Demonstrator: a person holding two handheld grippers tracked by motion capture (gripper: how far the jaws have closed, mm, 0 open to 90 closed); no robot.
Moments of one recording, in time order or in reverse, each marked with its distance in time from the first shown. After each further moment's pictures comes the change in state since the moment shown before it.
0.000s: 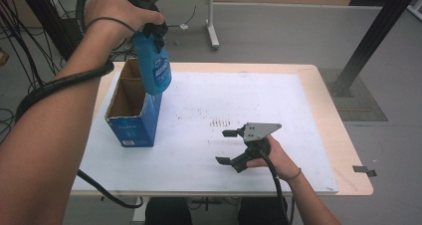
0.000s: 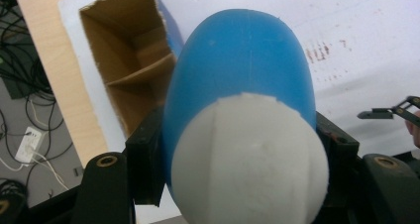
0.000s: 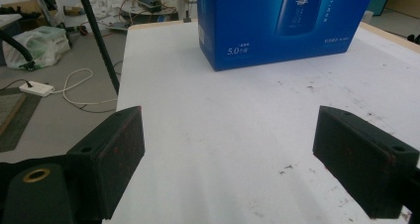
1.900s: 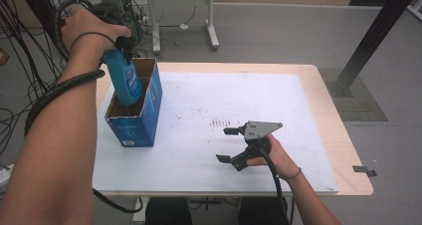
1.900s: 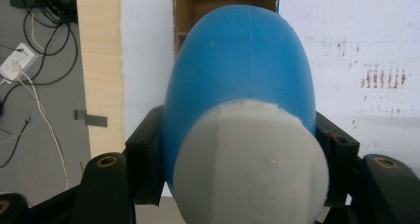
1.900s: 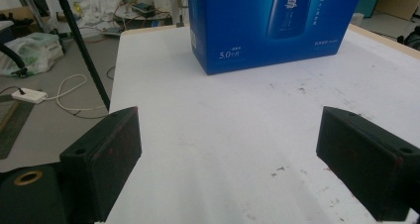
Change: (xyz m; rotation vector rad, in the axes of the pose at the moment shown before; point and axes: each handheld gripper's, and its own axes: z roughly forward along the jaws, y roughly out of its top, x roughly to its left) left arm 0.072 -0.002 0.055 0.103 0.038 -0.311; right arm 0.001 -0.002 0.000 -0.013 -0.026 0.015
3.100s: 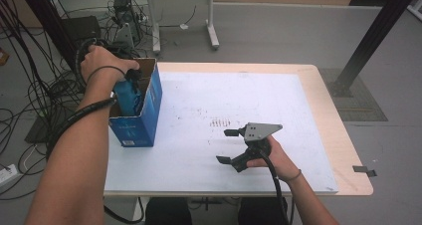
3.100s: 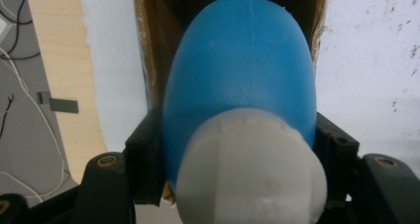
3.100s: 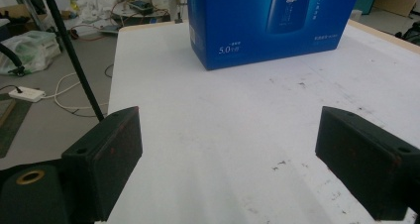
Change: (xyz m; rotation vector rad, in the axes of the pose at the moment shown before) left arm -0.002 0.008 0.088 0.126 -0.001 0.012; right arm 0.003 -0.003 -0.001 0.010 -0.010 0.000
